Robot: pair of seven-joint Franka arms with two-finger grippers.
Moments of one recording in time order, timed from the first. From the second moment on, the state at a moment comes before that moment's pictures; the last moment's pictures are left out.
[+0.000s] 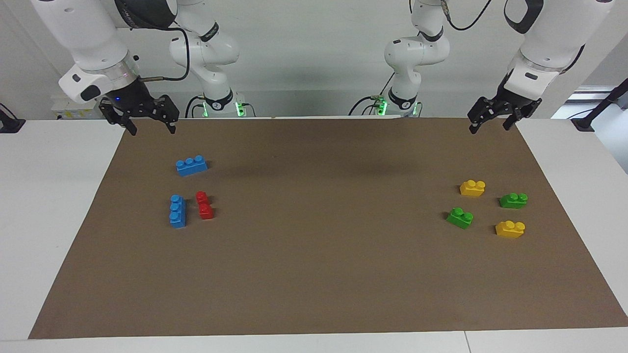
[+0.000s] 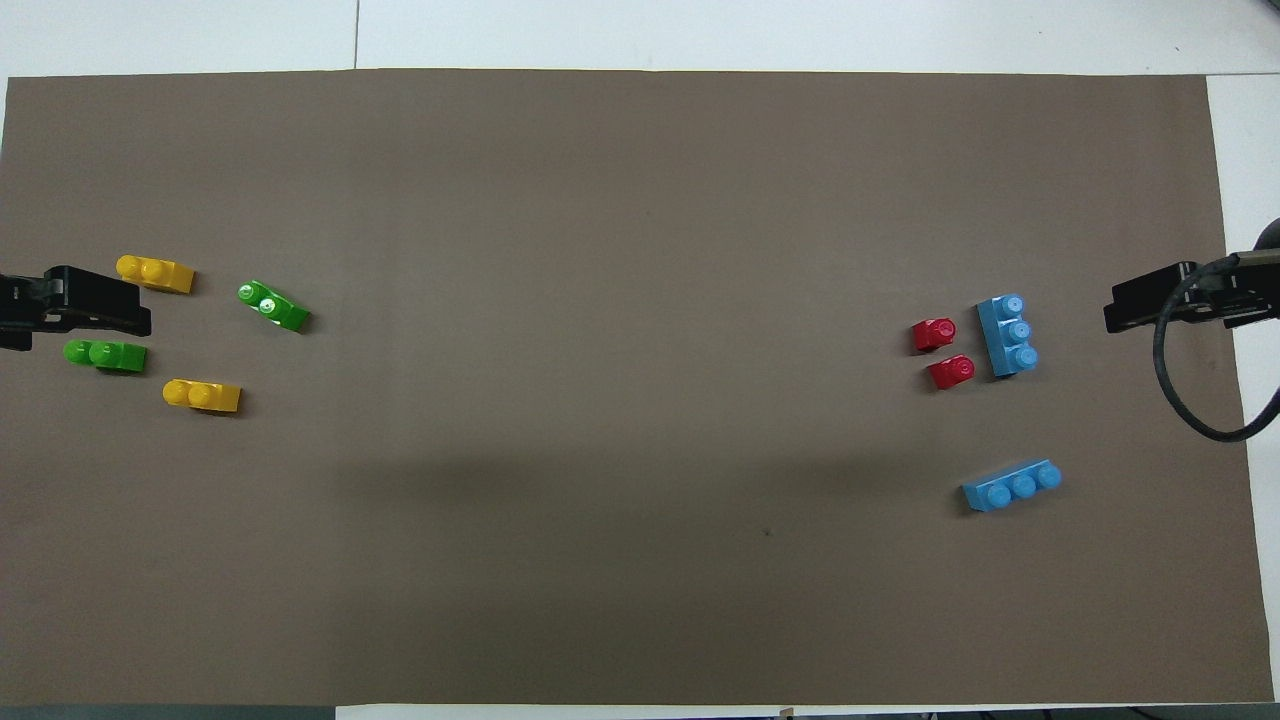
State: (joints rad) left arm 0.07 -0.05 -0.11 -1.62 -0.01 1.56 -0.08; right arm 0.05 -0.01 -0.05 -1.57 0.01 1.51 -0.02
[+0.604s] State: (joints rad) left arm 0.07 -0.05 -0.11 -1.62 -0.01 1.56 -0.08; right arm 0.05 -0.01 -0.05 -1.57 0.01 1.51 -0.02
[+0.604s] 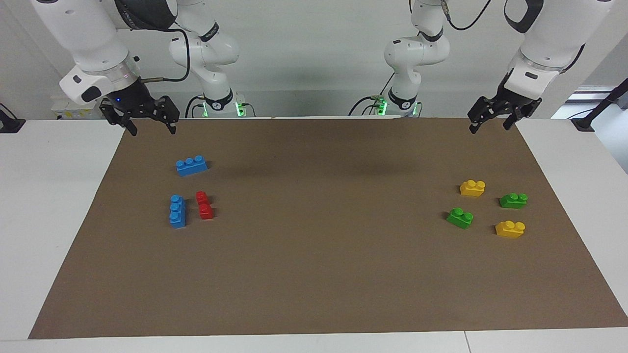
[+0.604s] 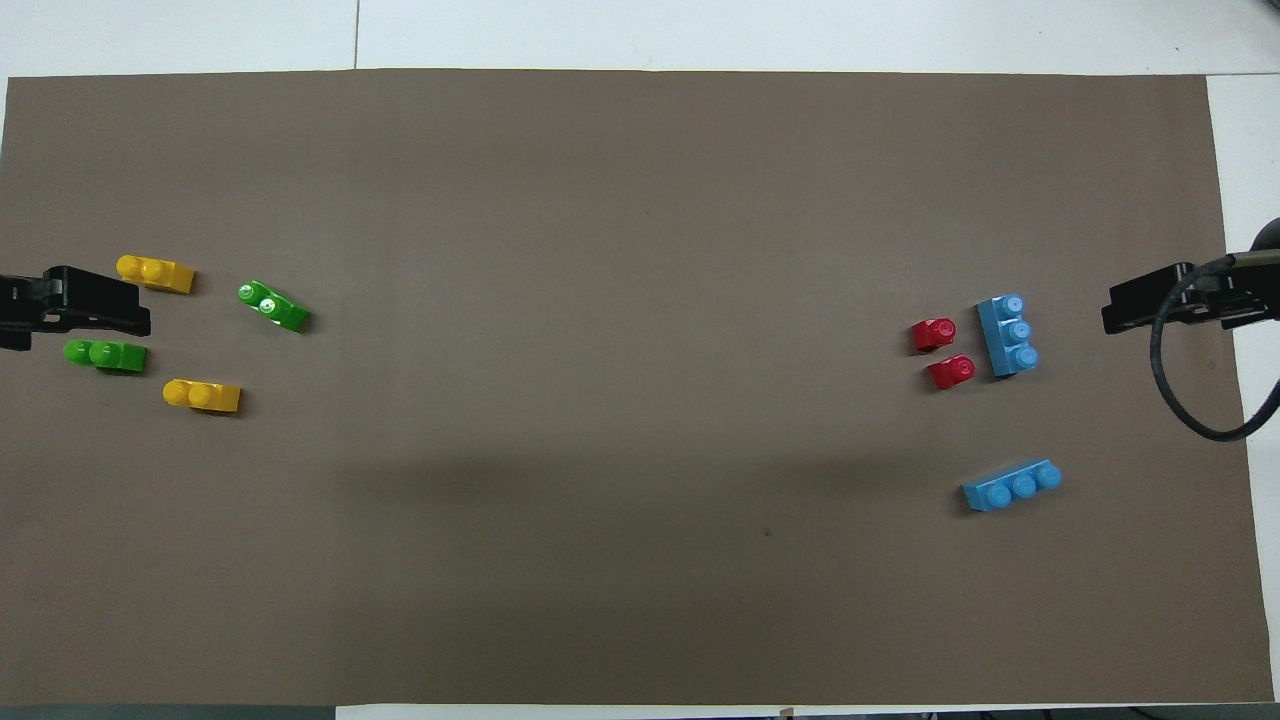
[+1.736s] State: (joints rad) left arm 0.07 -0.05 -0.11 -1.62 -0.01 1.56 -0.08; right arm 0.01 -0.10 -0.05 -1.81 0.15 1.62 -0.89
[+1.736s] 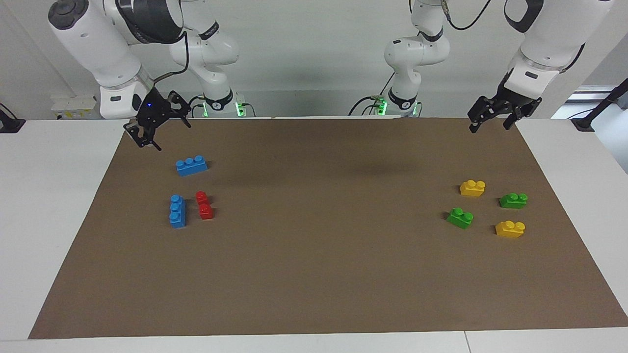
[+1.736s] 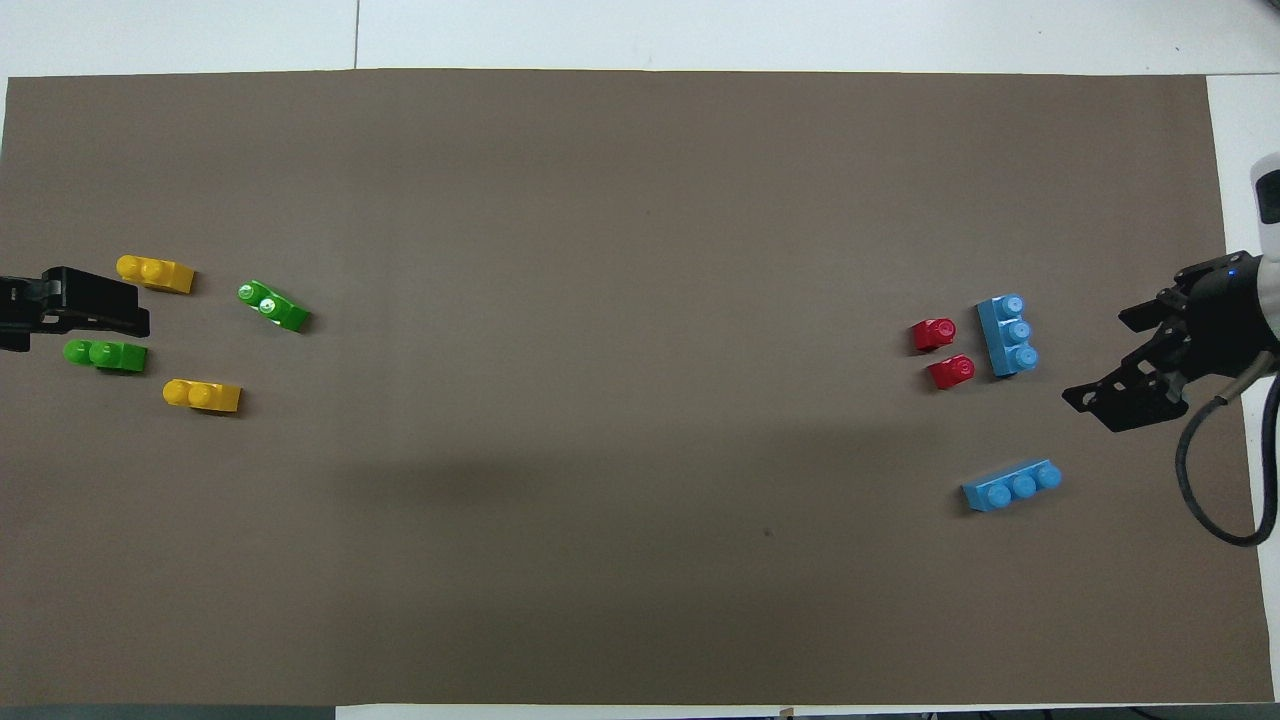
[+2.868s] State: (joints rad) left arm 0.08 -0.11 -0.09 -1.77 -0.01 1.70 -0.31; right arm -0.37 -0.04 -0.06 -2.13 0.53 1.71 -2.08
